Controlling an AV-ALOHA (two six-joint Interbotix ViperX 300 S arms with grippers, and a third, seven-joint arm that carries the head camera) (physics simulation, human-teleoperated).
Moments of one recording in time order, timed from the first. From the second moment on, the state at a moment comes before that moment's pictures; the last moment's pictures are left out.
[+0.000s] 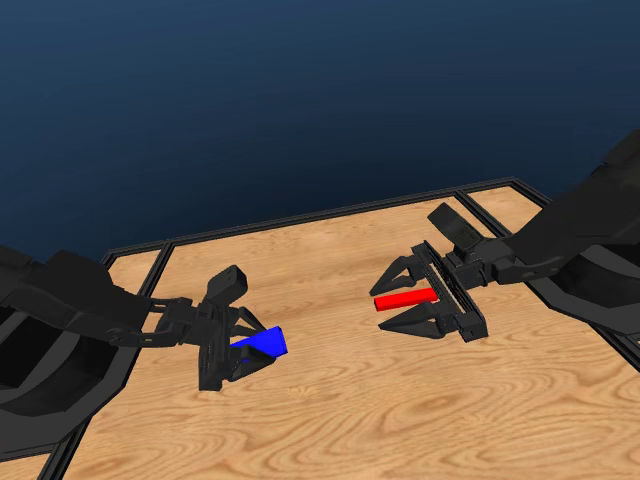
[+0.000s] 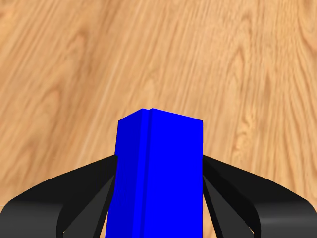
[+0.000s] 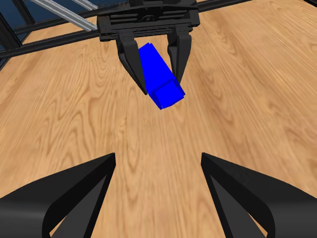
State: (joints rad) left arm -0.08 0.04 1.03 -0.23 -0.22 -0.21; right arm 0.14 0.04 1.06 0.22 -0.75 0.10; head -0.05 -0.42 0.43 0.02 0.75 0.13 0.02
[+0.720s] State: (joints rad) left arm -0.20 -0.04 0.96 -0.15 -0.15 -0.31; right arm 0.00 0.05 1.16 0.24 -0.54 0.07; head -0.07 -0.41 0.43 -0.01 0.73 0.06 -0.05
